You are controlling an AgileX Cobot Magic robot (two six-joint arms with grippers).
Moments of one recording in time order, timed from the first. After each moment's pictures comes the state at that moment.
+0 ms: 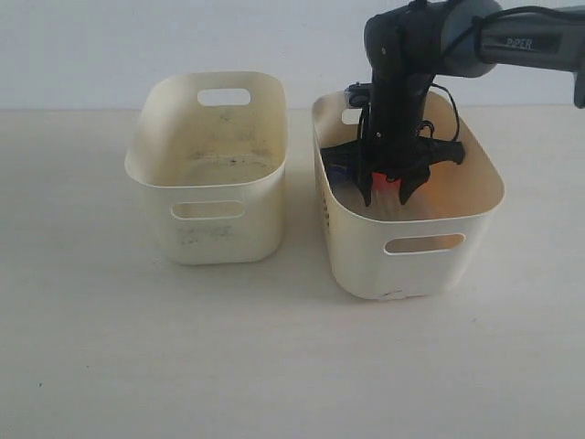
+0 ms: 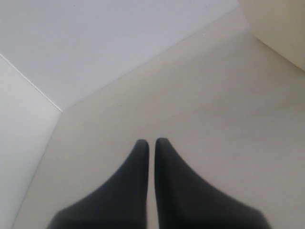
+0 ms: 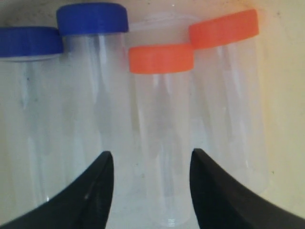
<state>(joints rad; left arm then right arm) -0.01 0.00 0.00 0.34 0.33 0.21 0.31 2.28 -1.82 -0.12 1.10 0.46</state>
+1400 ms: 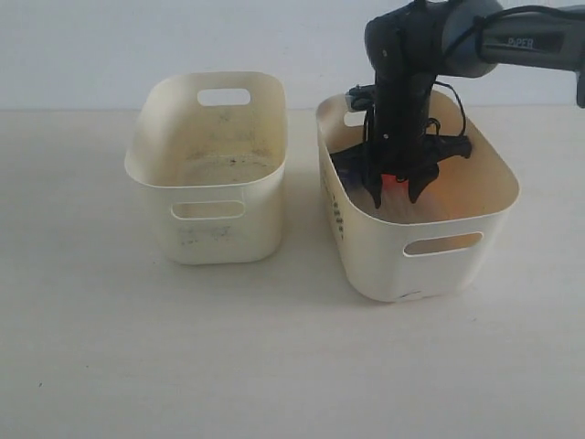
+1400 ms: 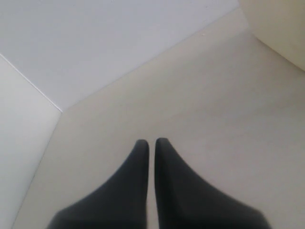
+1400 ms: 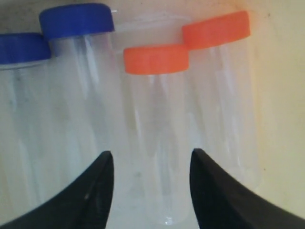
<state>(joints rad) -0.01 0.00 0.00 0.34 0.33 0.21 0.31 2.28 -1.82 -0.16 1.11 0.41</state>
